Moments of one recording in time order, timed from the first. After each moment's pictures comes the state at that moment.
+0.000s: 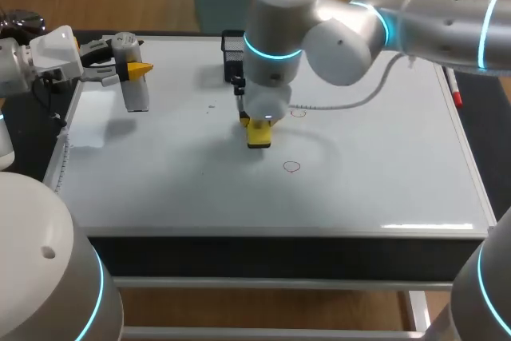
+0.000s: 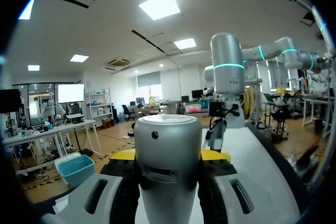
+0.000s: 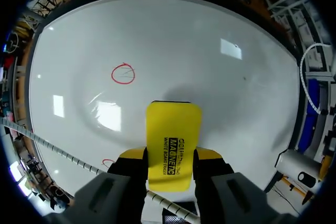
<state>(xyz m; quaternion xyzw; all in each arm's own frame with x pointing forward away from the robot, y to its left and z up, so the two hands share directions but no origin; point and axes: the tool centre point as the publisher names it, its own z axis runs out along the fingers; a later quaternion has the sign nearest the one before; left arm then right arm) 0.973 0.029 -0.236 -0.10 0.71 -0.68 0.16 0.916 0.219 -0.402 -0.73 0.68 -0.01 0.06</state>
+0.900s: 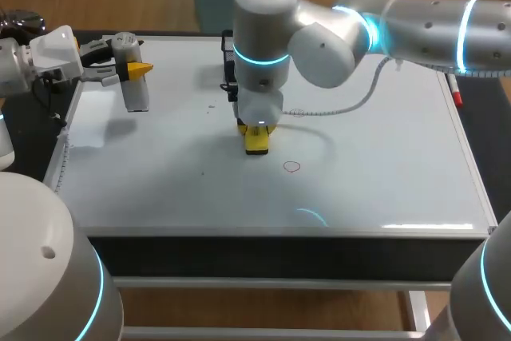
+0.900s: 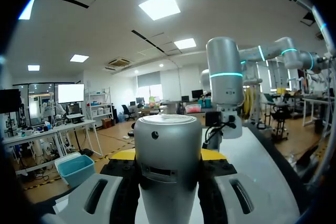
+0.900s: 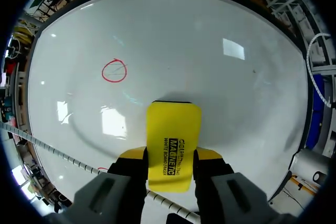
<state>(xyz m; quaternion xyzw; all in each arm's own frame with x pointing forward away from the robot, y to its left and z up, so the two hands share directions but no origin) 0.973 0.029 -0.236 -0.10 0.71 -0.68 0.16 0.919 0.218 -0.429 -0.72 0.70 -0.01 0.02</state>
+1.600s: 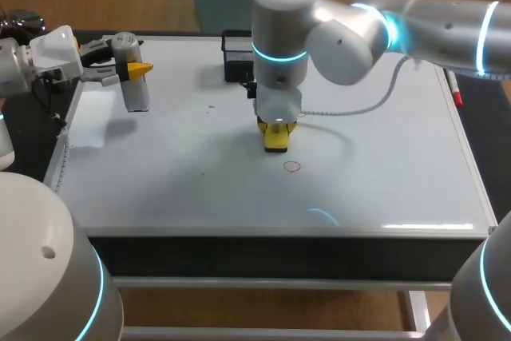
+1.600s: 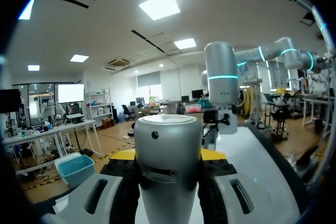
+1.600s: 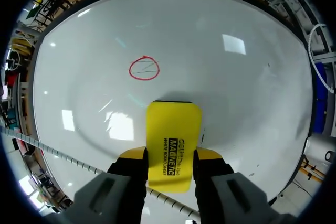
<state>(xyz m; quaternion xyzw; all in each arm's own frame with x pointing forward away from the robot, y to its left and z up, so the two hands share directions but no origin) 0.973 0.029 -0.236 -0.10 0.71 -0.68 0.16 0.926 0.175 -0.428 -0.69 0.72 -0.02 0.02</state>
